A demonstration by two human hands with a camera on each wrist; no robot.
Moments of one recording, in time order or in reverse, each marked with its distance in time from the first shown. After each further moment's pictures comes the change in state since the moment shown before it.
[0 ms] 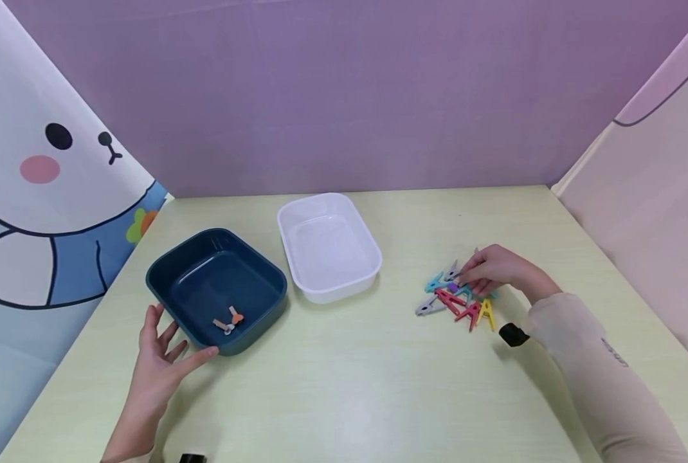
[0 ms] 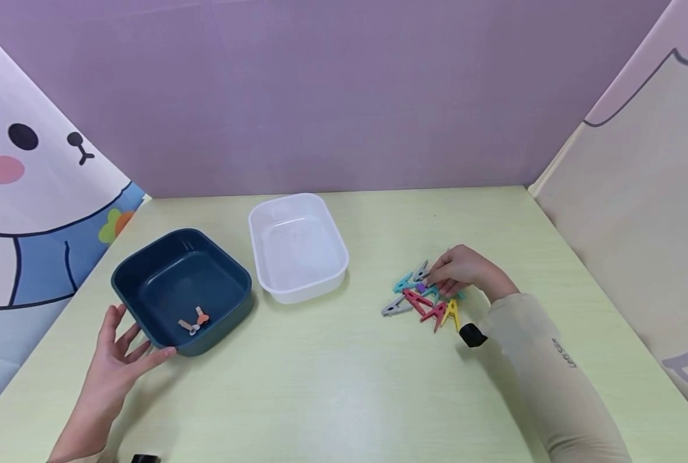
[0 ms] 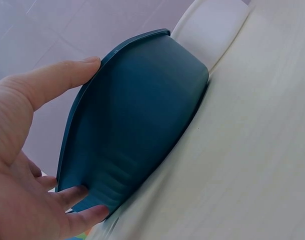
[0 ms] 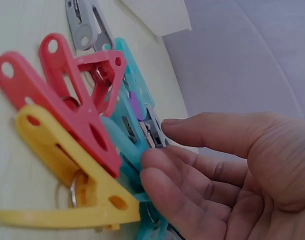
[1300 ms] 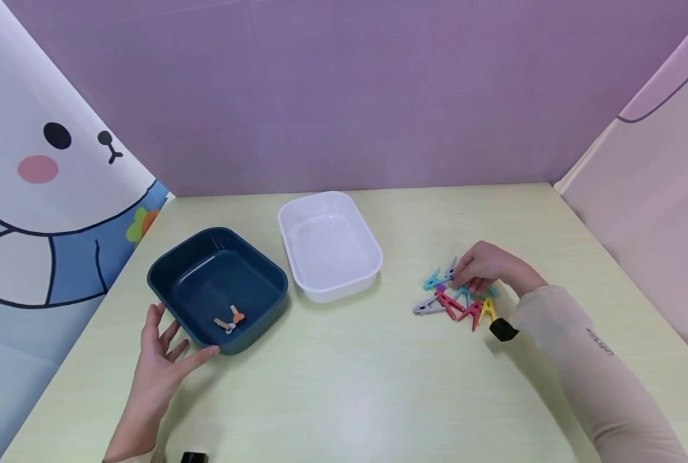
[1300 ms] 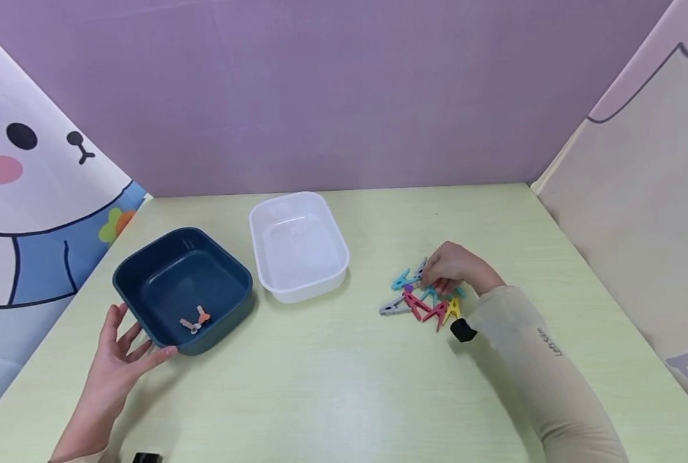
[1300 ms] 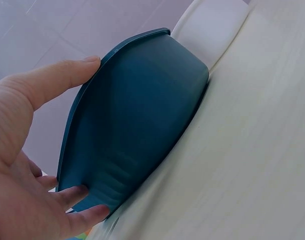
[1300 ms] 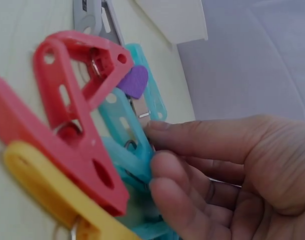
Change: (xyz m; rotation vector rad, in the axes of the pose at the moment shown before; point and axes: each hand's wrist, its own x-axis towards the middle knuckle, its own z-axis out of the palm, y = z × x) left_hand -0.001 0.000 -0.002 -0.007 0.006 0.007; right_hand 0.009 -0.017 0.011 -0.127 -0.001 0.022
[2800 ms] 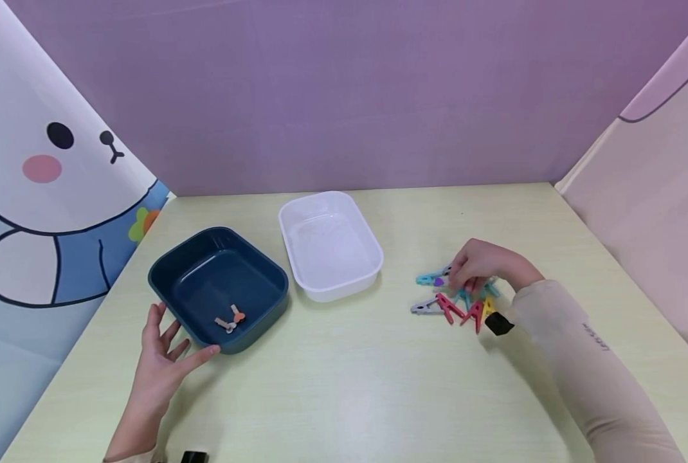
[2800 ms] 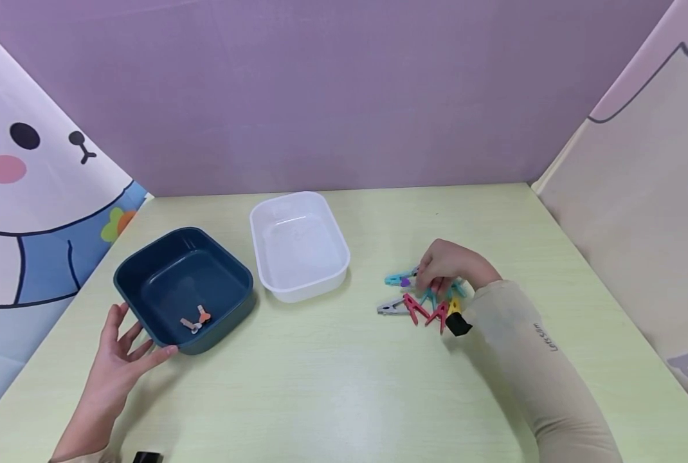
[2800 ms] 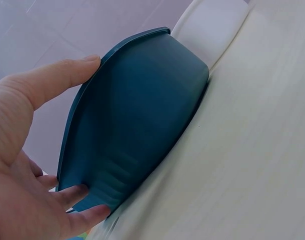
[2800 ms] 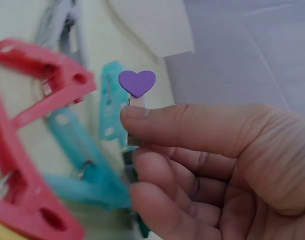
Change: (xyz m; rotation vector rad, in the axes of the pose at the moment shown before) left_hand -0.002 0.002 -0.002 0.009 -0.019 -0.010; right_hand -0.007 -0.016 -0.004 -0.068 -0.101 -0.083
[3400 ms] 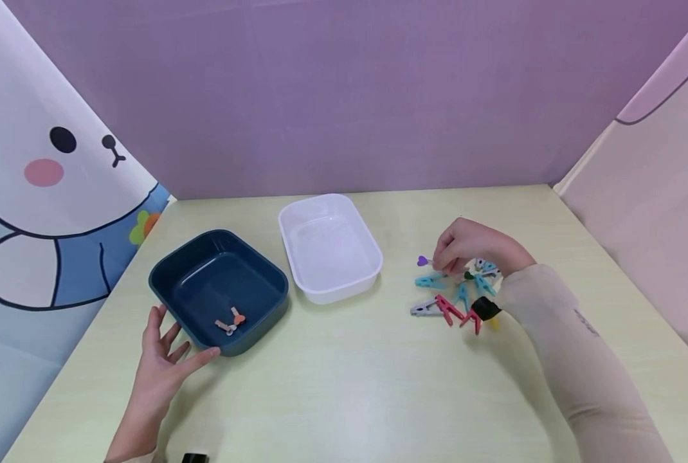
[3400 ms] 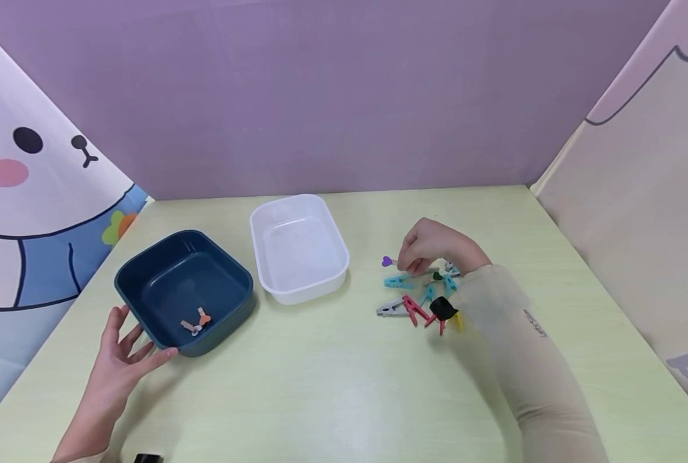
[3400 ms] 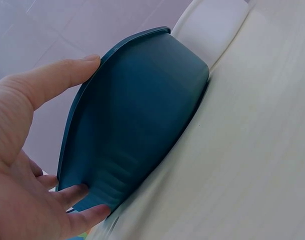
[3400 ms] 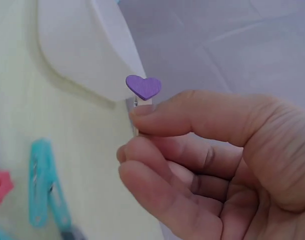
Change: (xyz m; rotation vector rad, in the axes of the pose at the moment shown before) left_hand -0.002 -0.002 0.000 -0.017 0.002 0.021; right_hand -0.001 -0.045 -0.011 0.015 0.073 -0.092
